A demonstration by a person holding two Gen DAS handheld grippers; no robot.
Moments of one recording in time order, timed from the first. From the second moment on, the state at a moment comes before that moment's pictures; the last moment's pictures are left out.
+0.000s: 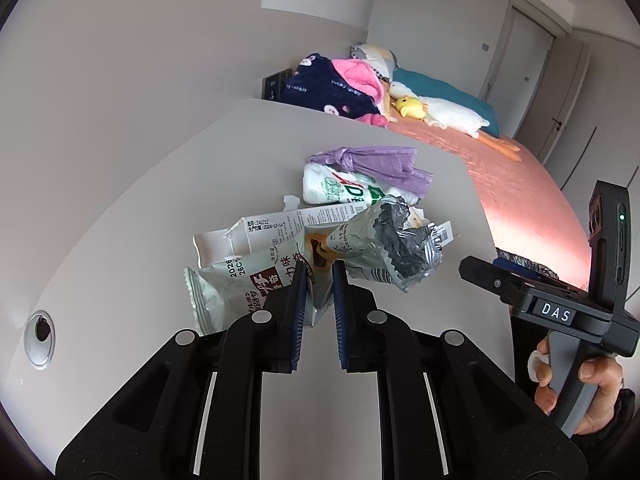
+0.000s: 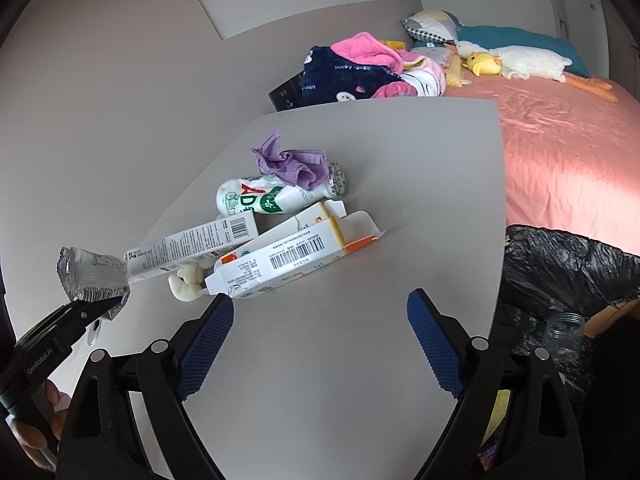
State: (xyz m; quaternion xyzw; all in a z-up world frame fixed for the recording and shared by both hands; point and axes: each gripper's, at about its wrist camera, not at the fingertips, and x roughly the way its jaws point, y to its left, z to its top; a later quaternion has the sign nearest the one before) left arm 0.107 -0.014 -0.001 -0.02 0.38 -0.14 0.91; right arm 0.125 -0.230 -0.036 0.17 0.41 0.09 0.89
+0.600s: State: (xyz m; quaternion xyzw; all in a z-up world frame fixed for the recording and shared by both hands) left arm 0.114 0.004 -0.005 -0.05 0.39 -0.14 0.91; right arm 0.170 -0.213 -0.059 0.26 0.43 0.06 0.86
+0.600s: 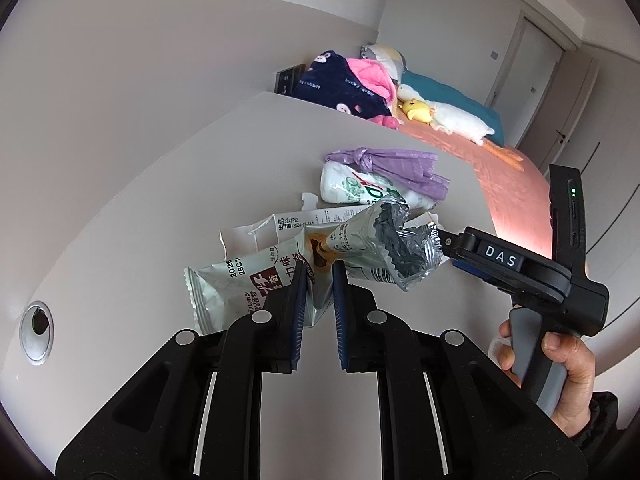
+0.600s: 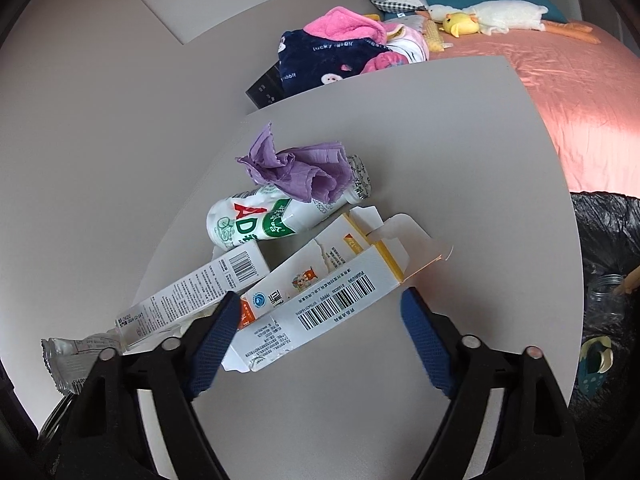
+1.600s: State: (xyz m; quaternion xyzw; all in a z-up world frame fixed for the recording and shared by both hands) left arm 0.109 -0.021 -0.002 -0.06 0.39 -0.17 0.90; right arm 0.128 -0.243 -0.039 0.24 0.40 0.09 0.88
